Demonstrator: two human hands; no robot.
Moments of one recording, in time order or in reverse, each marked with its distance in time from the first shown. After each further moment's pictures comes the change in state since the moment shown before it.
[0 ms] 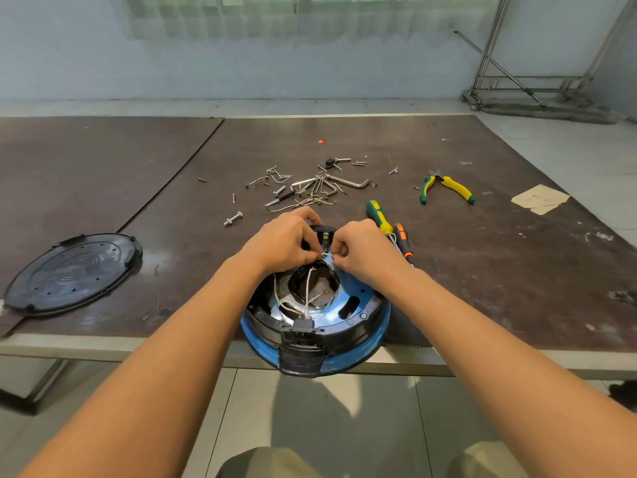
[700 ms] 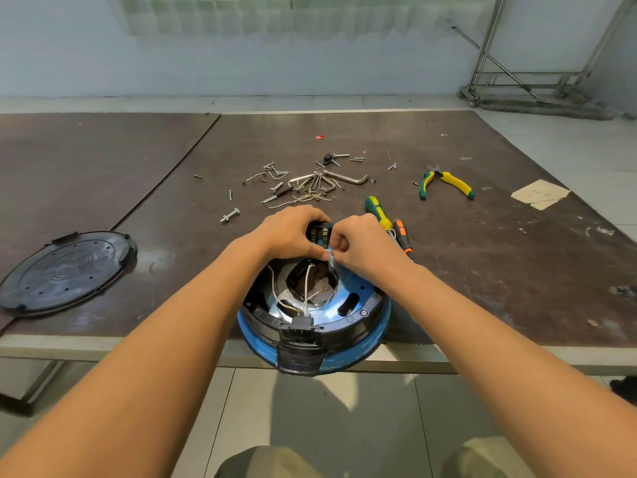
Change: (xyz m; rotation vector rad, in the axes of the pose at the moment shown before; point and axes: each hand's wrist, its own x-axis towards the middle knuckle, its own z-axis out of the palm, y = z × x) left_hand 0.029 -0.008 0.005 -0.014 -0.094 -0.104; right_hand -0.002 0.001 -0.001 0.036 0.031 -0.004
